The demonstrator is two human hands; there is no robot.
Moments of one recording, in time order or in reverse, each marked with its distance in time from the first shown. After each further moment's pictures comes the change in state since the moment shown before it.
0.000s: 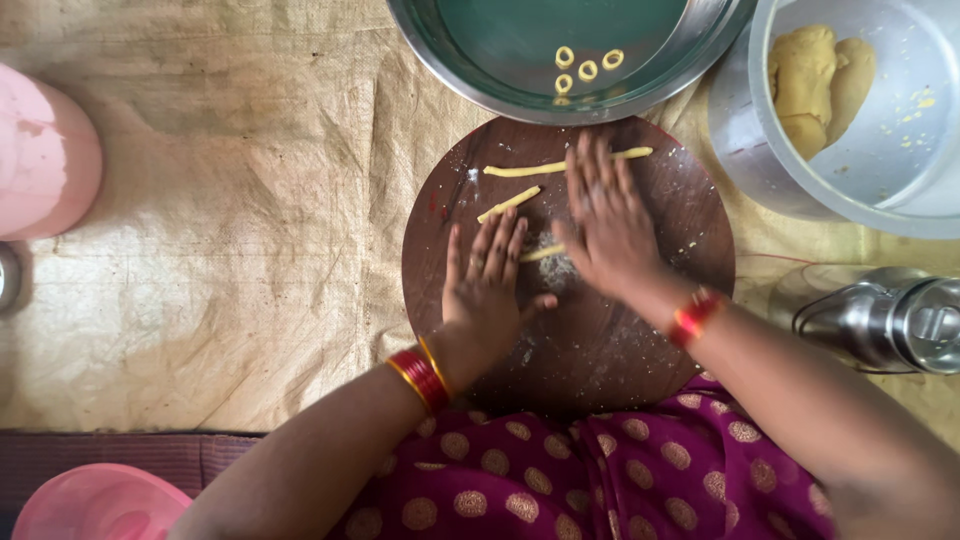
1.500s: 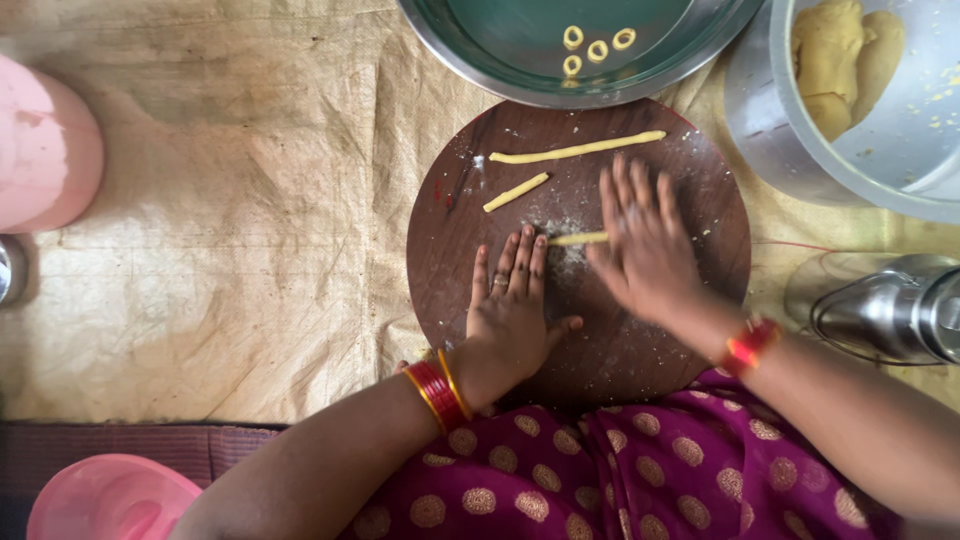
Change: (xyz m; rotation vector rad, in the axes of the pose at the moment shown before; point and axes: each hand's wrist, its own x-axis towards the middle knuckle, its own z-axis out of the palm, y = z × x) left_hand -0.019 0.025 -0.002 -0.165 -0.098 0.046; right_hand -0.047 0.010 0.007 -0.033 -0.068 0.053
